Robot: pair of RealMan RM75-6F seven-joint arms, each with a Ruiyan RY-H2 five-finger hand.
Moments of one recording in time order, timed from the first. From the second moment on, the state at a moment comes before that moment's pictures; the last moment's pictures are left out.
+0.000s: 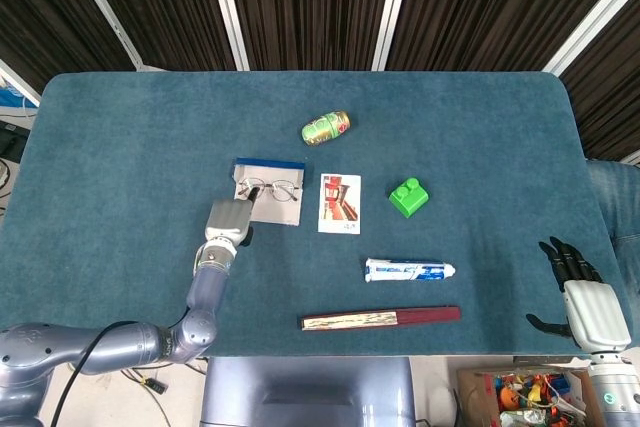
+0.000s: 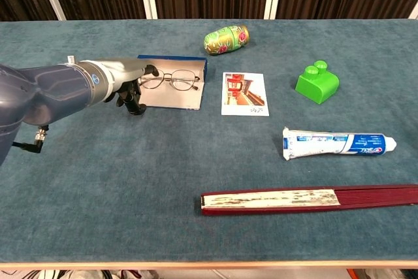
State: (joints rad) left arm -0.95 -1.79 -0.36 -1.39 0.34 1.04 0.97; right arm 0.09 -1.10 0.04 -1.66 -1.45 1.38 0.02
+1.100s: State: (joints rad) left arm -1.03 -1.87 -0.33 -1.26 0.37 1.05 0.93; right arm 0.09 -1.09 0.05 -1.66 -1.43 1.38 0.01
